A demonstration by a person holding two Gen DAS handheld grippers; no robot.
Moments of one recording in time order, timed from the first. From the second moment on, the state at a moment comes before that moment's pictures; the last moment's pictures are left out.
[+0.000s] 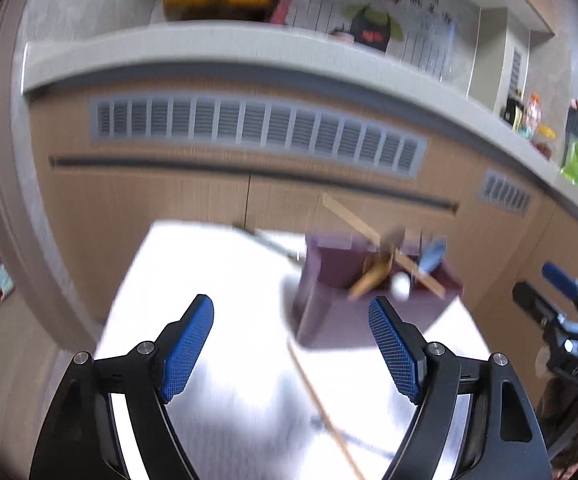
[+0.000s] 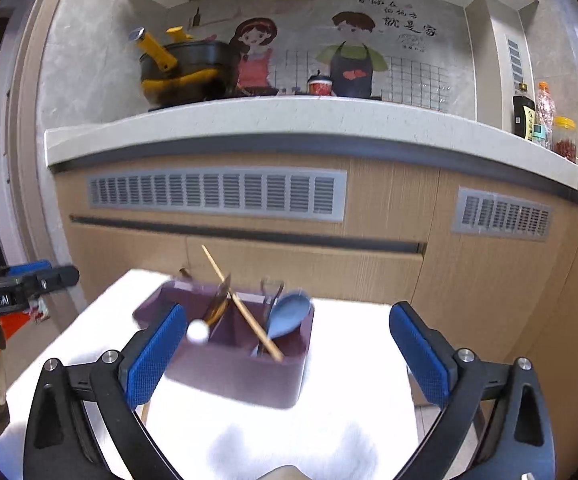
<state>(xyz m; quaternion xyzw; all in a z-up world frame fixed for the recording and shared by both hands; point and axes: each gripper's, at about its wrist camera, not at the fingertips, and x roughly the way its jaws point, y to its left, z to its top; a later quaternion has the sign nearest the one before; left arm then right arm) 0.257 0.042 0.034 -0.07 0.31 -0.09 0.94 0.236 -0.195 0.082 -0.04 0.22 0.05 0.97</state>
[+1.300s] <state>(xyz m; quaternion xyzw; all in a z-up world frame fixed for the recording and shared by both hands) 0.210 0.031 -0.066 -0.06 0.47 -0.09 0.88 0.220 -0.155 -0.054 -0.09 0.47 0.18 0.86</state>
